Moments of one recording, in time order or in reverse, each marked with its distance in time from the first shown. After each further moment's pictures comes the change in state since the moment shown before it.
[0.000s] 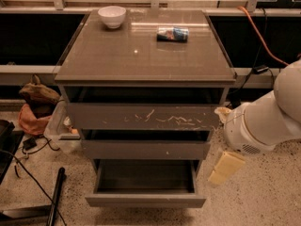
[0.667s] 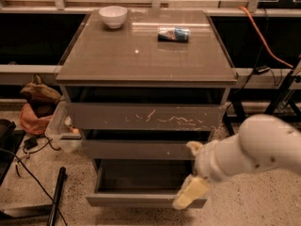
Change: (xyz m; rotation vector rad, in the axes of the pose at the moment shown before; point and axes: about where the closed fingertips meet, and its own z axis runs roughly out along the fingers) arm -0.005 0.048 0.123 -0.189 -0.215 0.109
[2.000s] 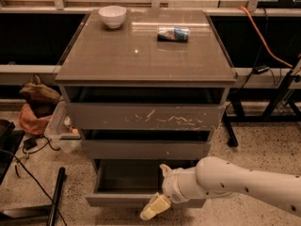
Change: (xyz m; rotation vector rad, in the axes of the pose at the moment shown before) arm 0.018 0.014 0.181 -0.039 -0.156 0.110
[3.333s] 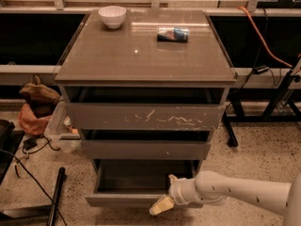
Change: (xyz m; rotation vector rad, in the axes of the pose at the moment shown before) arm 0.140 -0.090 0.117 0.037 -0.010 0.181
